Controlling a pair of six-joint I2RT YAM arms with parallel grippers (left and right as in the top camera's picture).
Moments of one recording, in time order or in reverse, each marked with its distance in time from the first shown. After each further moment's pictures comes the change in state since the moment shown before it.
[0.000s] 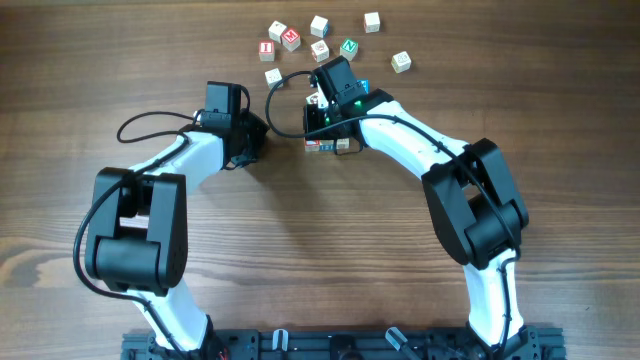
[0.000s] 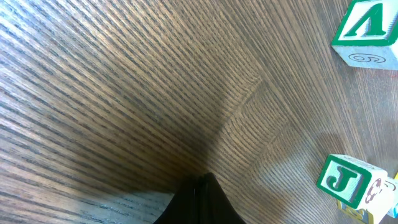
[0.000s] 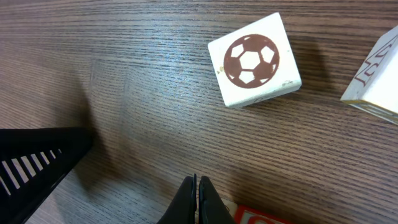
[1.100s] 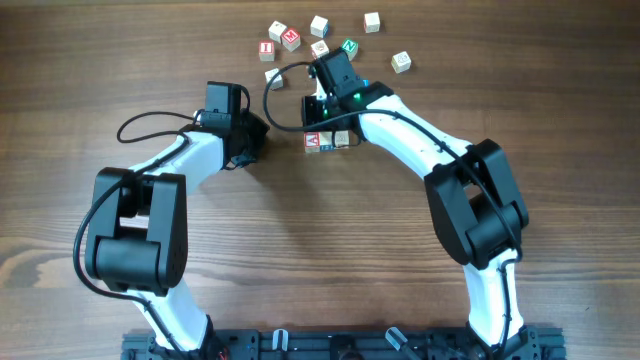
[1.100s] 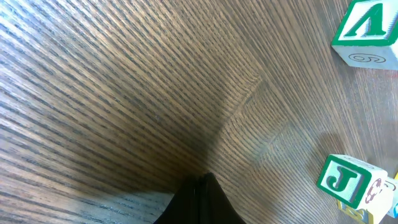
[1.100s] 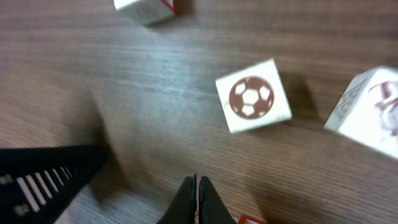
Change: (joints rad) left arm 0.000 0.000 0.000 0.000 0.000 0.000; right arm 0.000 0.000 0.076 -0.049 0.039 -0.006
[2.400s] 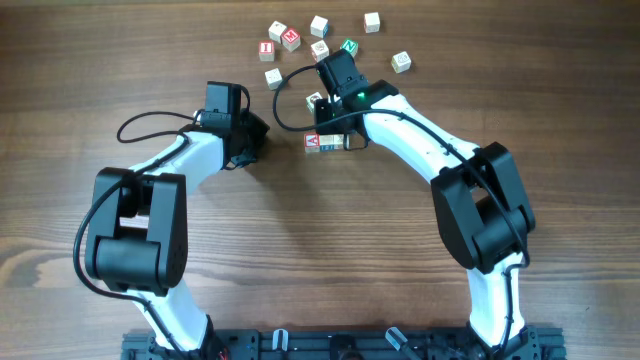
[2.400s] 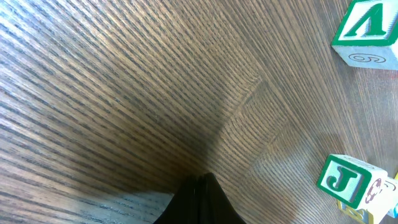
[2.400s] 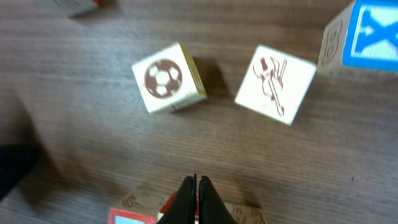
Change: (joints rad) left arm 0.000 0.000 0.000 0.000 0.000 0.000; right arm -0.006 -0.035 -0.029 -0.089 0.167 -0.019
